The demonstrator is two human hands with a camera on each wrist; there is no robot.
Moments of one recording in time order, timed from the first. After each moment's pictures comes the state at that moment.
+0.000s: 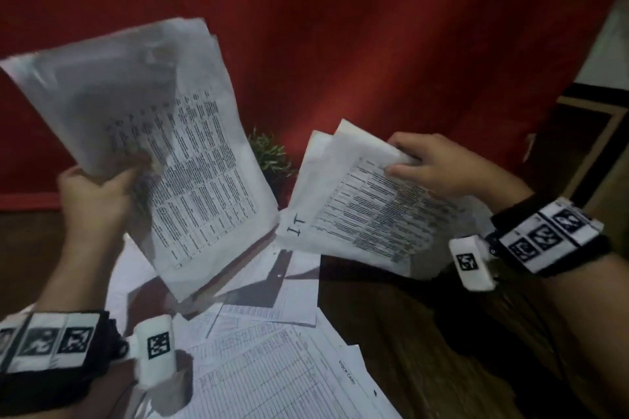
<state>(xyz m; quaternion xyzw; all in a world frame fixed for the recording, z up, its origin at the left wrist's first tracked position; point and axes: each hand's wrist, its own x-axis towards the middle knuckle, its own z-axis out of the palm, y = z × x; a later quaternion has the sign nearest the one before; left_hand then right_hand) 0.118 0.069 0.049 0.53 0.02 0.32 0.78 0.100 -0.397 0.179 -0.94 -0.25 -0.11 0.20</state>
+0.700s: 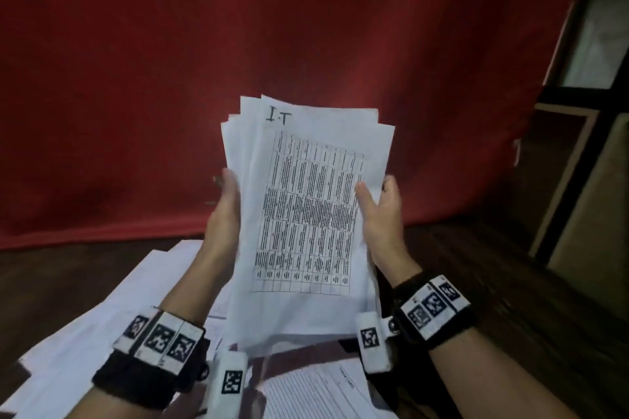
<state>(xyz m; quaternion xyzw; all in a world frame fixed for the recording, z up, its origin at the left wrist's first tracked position) 0.061 -0.086 0.089 0.63 -0.07 0.09 0.77 0.086 -0.317 0.082 -0.64 -0.08 -0.32 0.70</state>
